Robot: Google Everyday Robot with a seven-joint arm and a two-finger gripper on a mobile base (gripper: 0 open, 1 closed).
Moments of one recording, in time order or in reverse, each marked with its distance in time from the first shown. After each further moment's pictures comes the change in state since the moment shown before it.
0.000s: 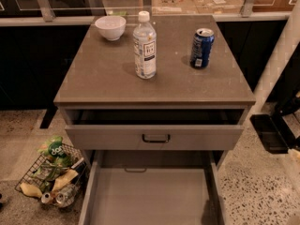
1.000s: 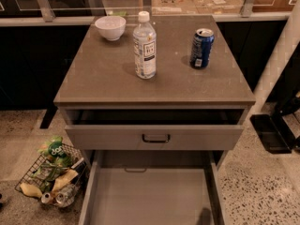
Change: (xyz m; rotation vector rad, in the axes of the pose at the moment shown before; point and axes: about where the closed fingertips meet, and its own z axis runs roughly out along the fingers) arm -0.019 -0.001 -0.085 -0.011 0.075 0.094
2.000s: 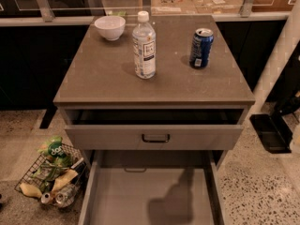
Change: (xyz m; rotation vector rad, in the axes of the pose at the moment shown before) arm -0.091 -0.136 -0.046 -0.036 0.047 -0.091
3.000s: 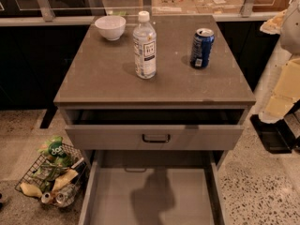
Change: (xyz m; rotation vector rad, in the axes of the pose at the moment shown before) arm -0.079 -0.012 -0.033 -0.020 -0.136 -0.125
